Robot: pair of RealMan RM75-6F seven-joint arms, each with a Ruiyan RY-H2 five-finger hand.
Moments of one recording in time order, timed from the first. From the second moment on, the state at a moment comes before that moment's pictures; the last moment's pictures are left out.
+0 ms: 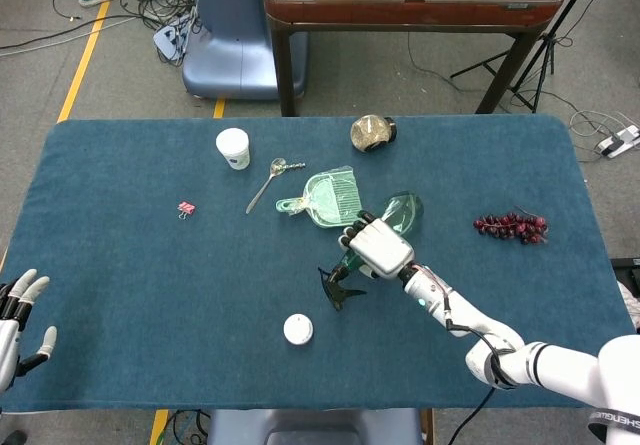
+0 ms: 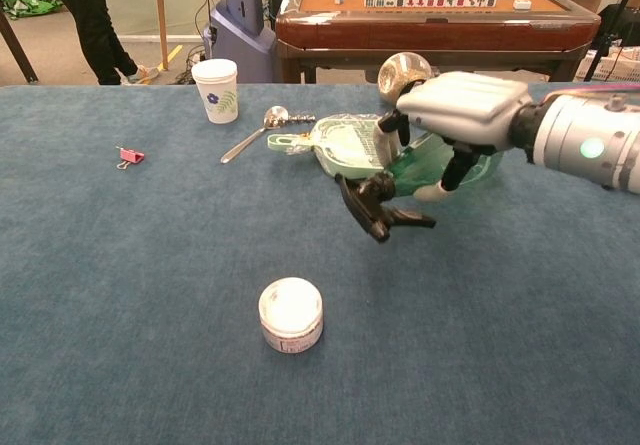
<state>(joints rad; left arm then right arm) -0.02 -1.09 -0.02 -1.61 1.51 1.54 0.00 0.81 -1.49 0.13 -1.35 -1.49 0.90 -0.16</state>
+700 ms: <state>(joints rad) -0.03 -1.08 -0.02 -1.64 1.52 1.53 0.03 0.67 -1.28 0.22 -1.61 -1.38 0.95 0.76</state>
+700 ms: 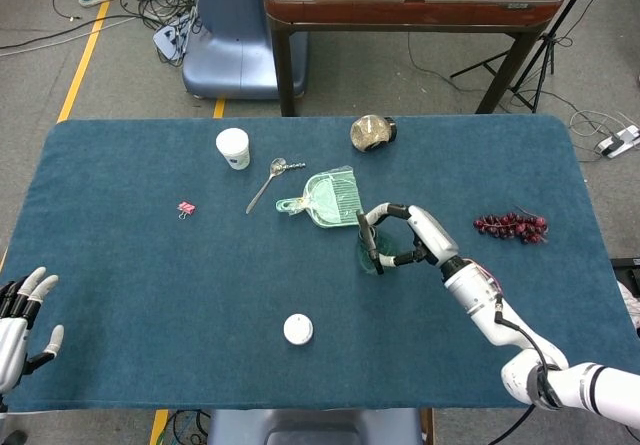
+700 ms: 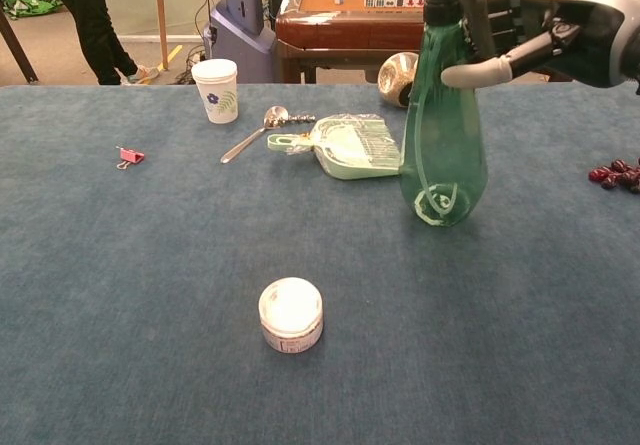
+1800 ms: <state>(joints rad) -0.02 -1.08 -0.02 -1.63 1.53 1.54 0.02 0.68 -1.25 0.09 -1.46 -1.64 0.96 1.36</state>
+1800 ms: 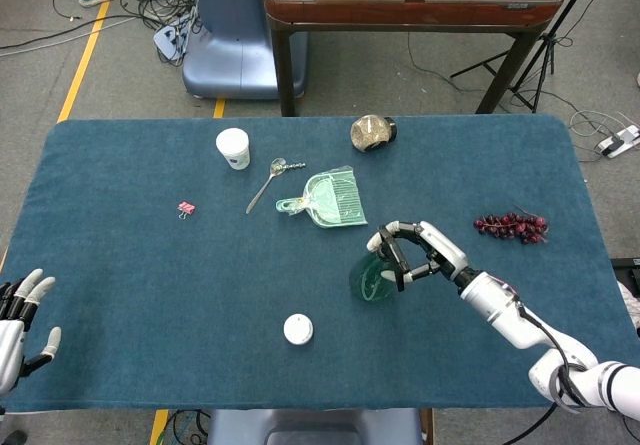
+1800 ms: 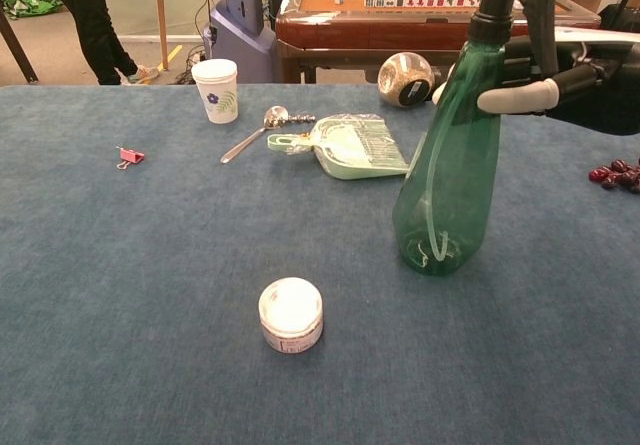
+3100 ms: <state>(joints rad) -0.04 -1.08 -0.03 -1.66 1.53 1.53 0.05 0.62 -1.07 -0.01 -1.55 -1.63 1.09 1.00</state>
